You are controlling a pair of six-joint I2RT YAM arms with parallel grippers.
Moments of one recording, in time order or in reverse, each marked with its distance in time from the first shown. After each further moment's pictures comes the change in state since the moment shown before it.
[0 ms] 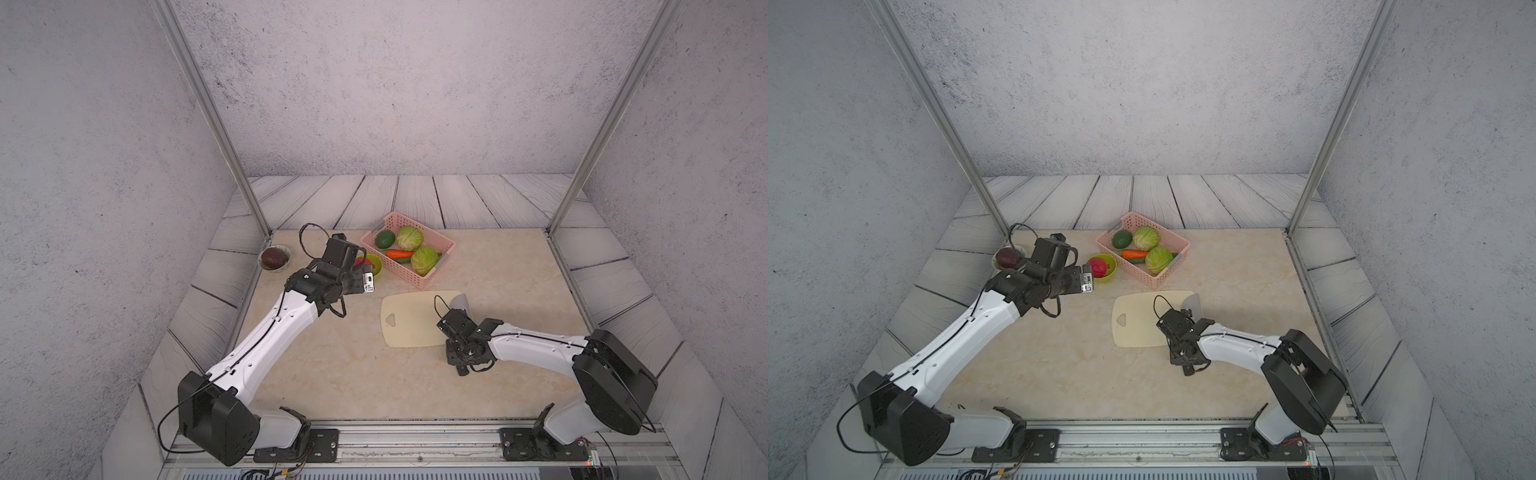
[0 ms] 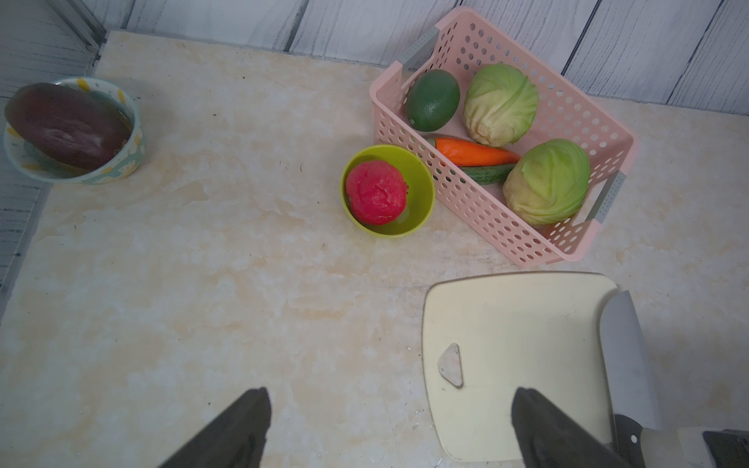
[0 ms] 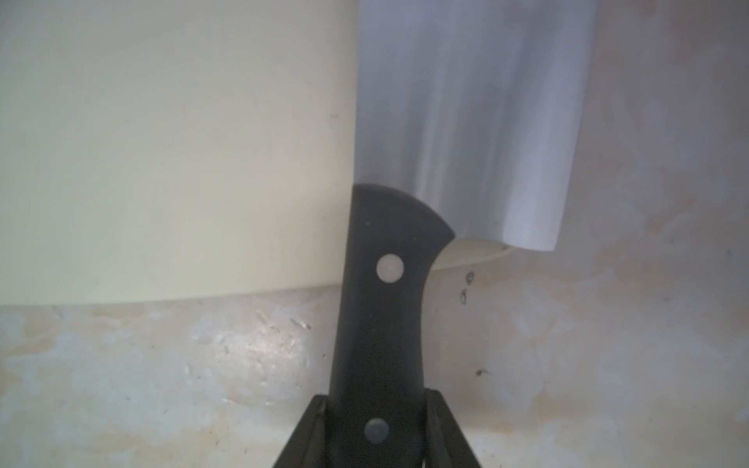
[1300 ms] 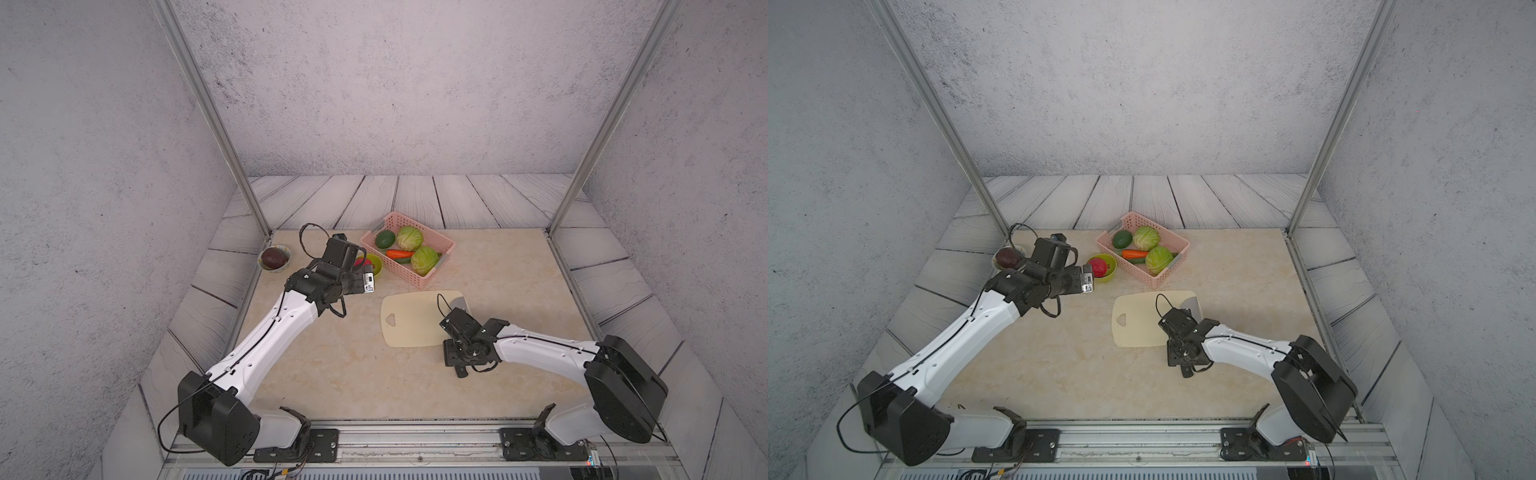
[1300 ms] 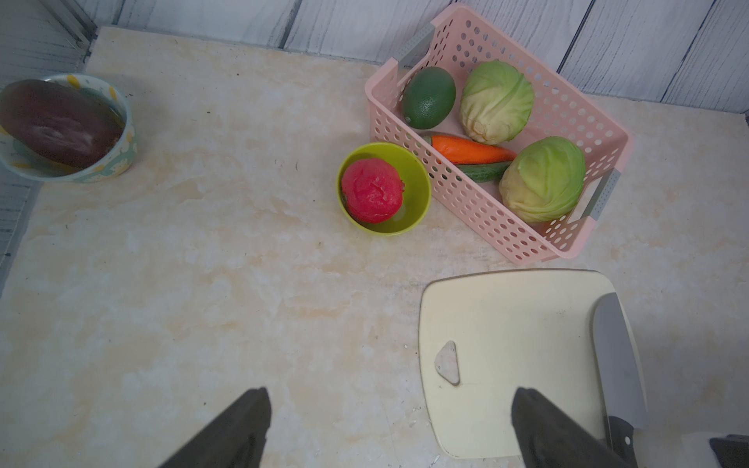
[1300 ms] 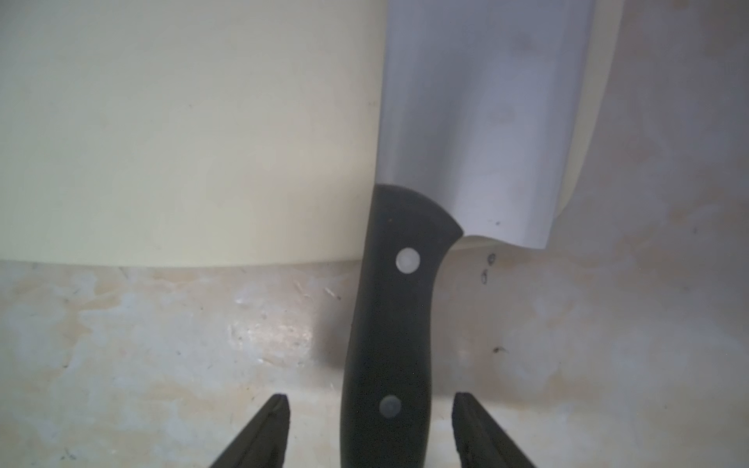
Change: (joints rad) left arm 0.000 0.000 0.000 0.000 0.014 0.000; right arm -0.001 -0.057 -0.008 -0.013 -0.063 -0.017
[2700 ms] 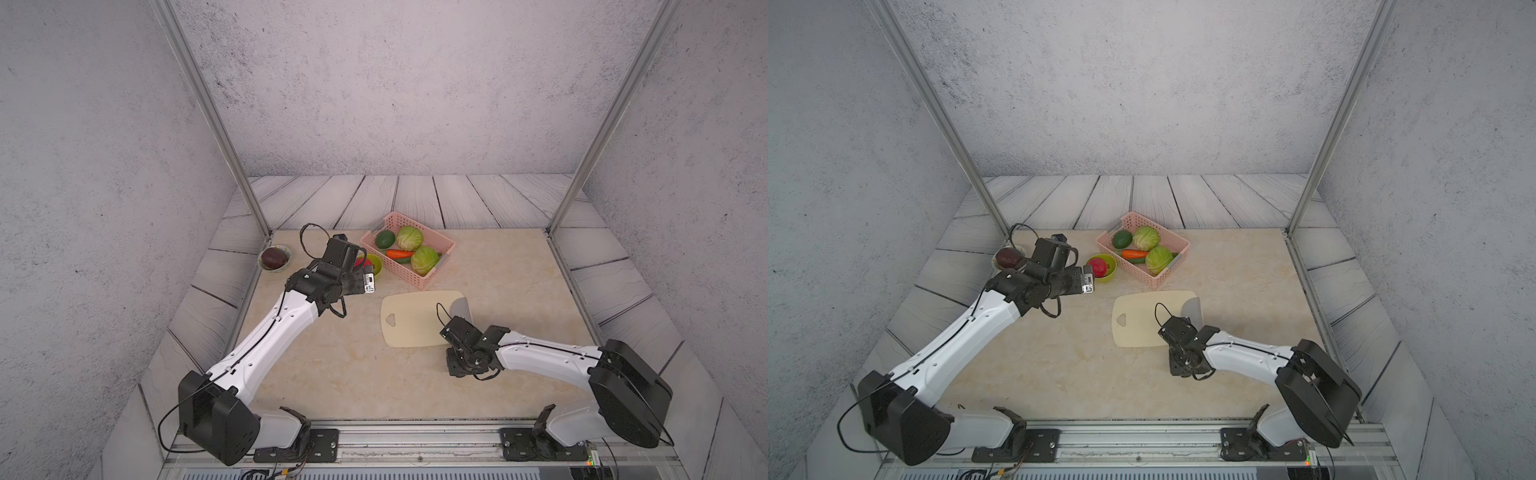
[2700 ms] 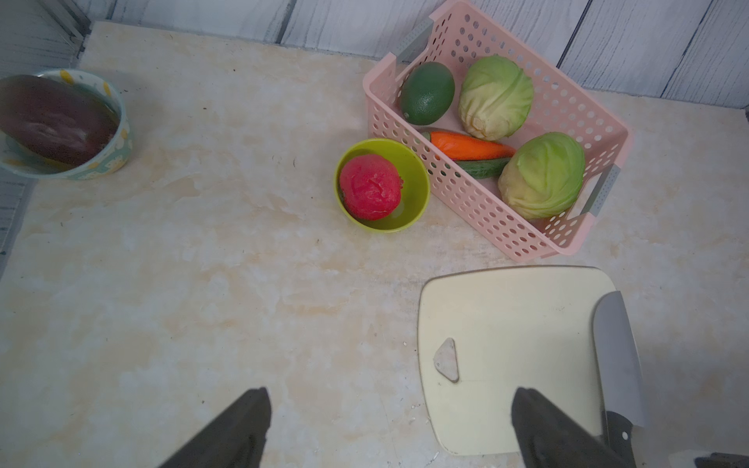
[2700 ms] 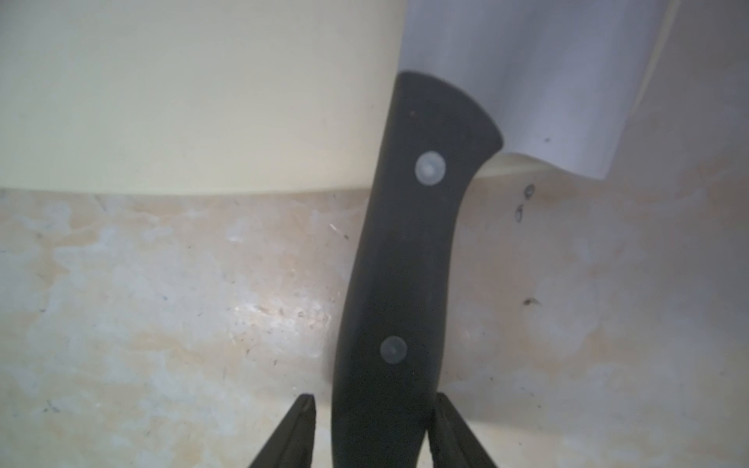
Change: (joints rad) left arm -0.001 0.003 0.000 -0.005 0.005 0.000; right arm 0.047 -0.027 -0.050 -0.001 -0.037 0.026
